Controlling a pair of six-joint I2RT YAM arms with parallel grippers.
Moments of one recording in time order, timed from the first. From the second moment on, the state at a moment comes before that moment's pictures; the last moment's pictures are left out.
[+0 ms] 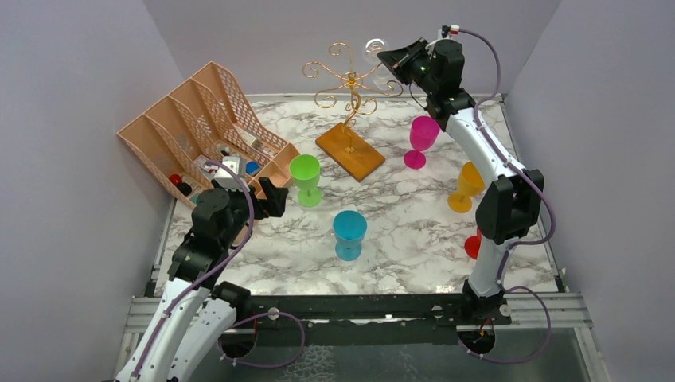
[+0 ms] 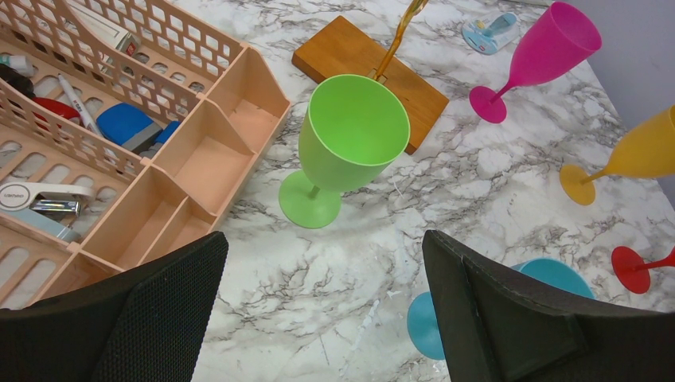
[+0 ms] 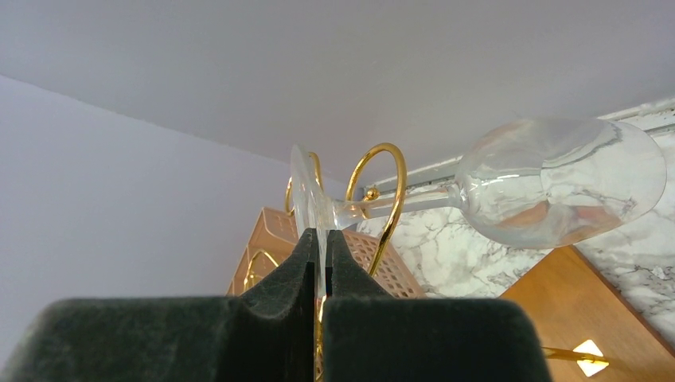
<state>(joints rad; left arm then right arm) -0.35 0.55 0.68 -0.38 -0.01 -0.33 0.29 1.91 1.83 0.06 -0.19 1.00</state>
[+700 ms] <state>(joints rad) -0.35 0.54 0.68 -0.38 -0.01 -0.33 0.29 1.91 1.82 0.10 -0.13 1.10</state>
